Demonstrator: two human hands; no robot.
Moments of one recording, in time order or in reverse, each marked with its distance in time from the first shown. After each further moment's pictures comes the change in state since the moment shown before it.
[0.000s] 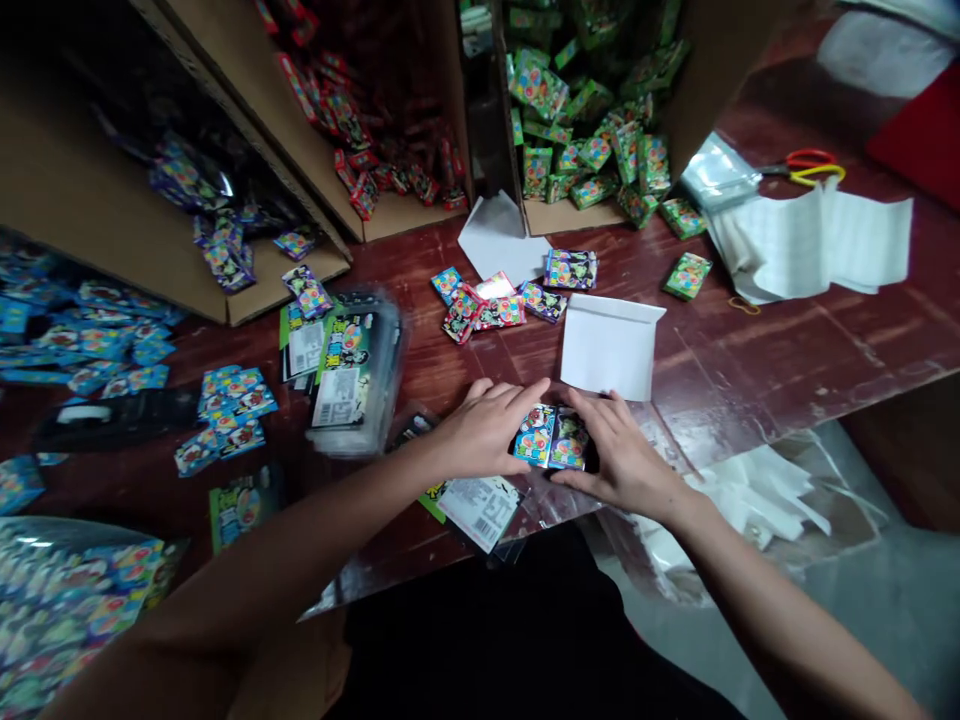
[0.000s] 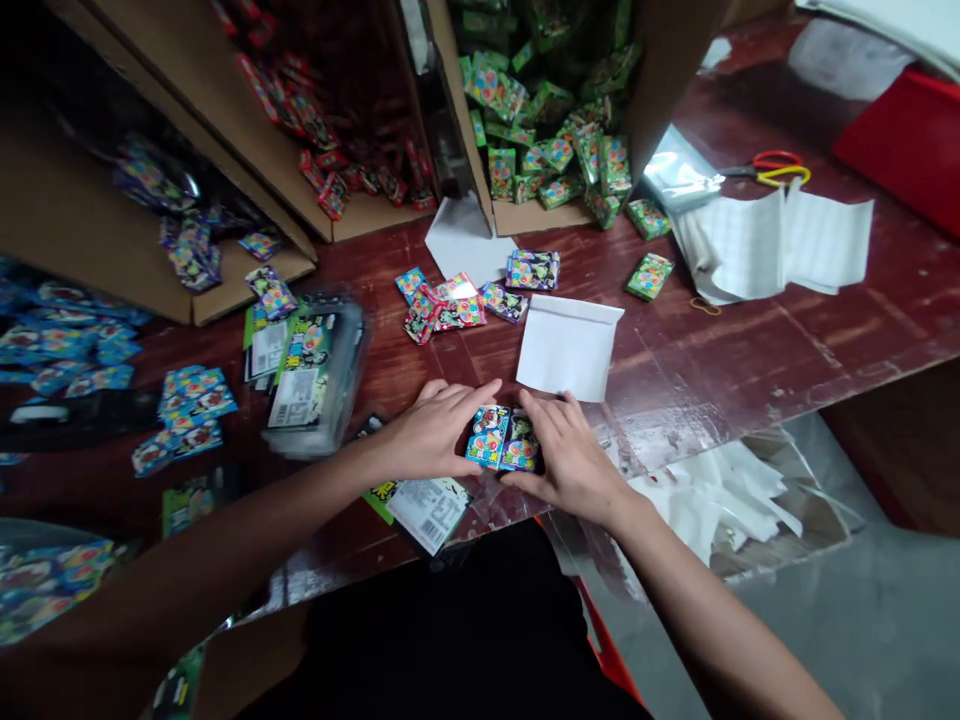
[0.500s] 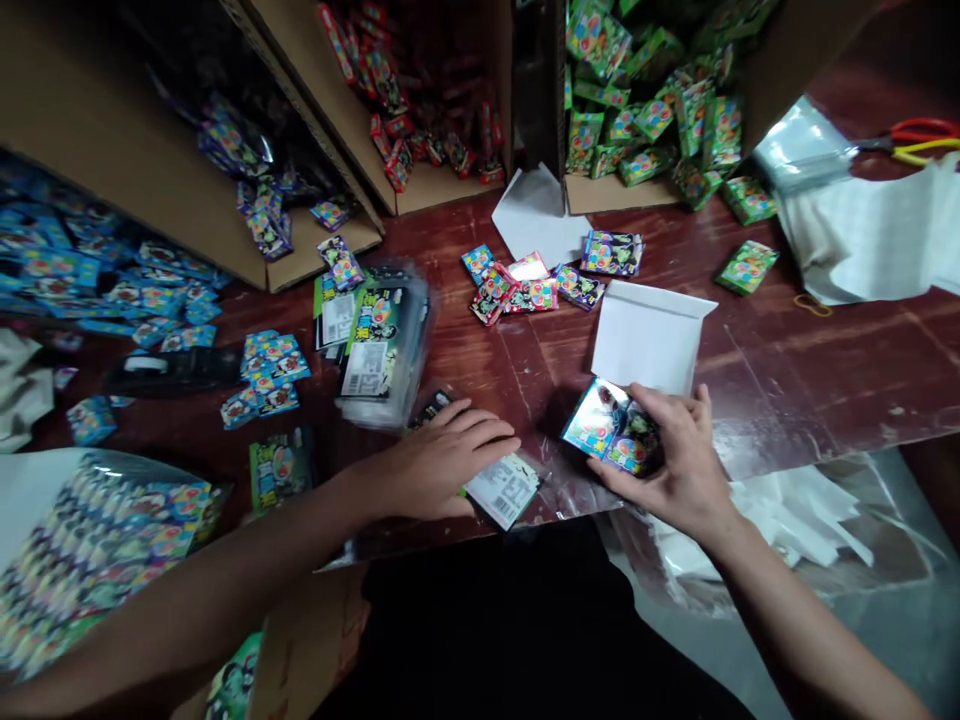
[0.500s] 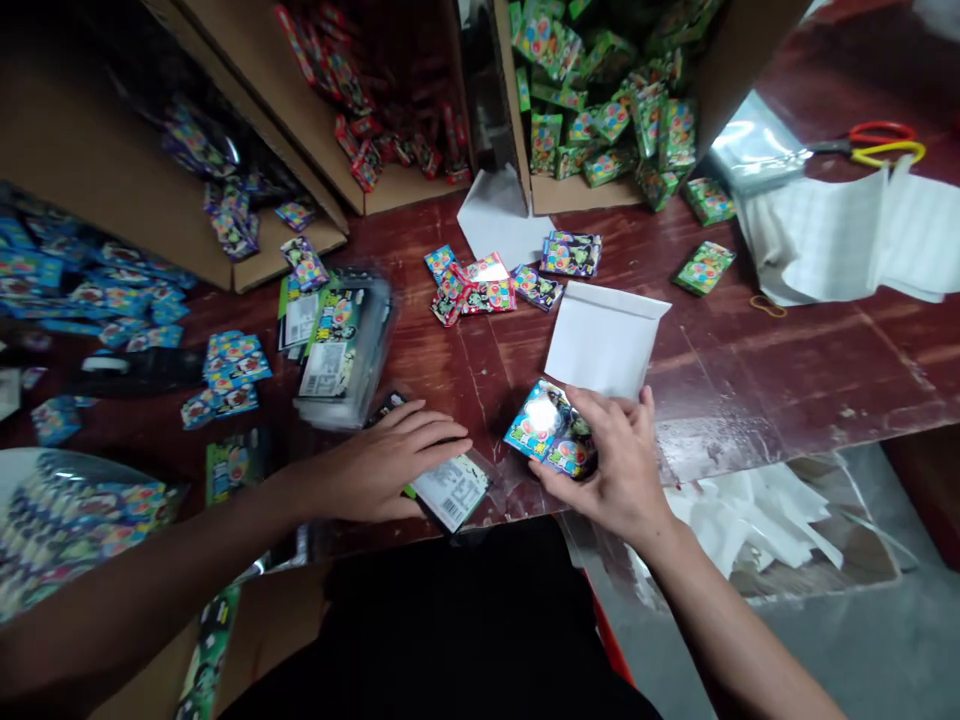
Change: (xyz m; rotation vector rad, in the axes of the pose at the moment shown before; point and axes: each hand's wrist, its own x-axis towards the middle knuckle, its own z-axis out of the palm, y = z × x) left_hand -0.088 0.005 -0.025 0.044 -0.219 0.032; right_hand -0.012 -0.010 -0.008 0.000 0.367 0.063
